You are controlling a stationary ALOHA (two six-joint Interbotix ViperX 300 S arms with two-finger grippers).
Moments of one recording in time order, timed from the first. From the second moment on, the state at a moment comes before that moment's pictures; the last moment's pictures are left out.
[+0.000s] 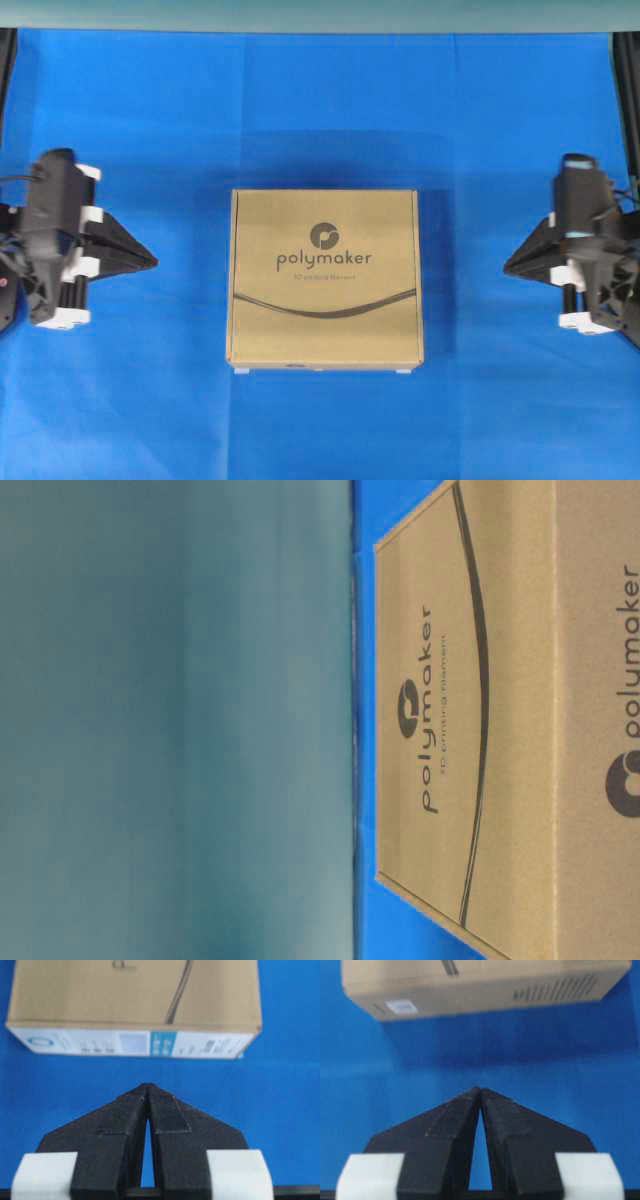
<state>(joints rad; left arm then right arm) 0.01 -0.66 1.00 0.02 0.32 -0.05 -0.04 -0.65 1.02 0.07 0.55 0.03</state>
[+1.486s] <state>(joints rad) 0.04 -0.05 0.77 0.02 0.27 -0.05 -0.07 -0.05 0.85 0.01 0.33 -0.04</state>
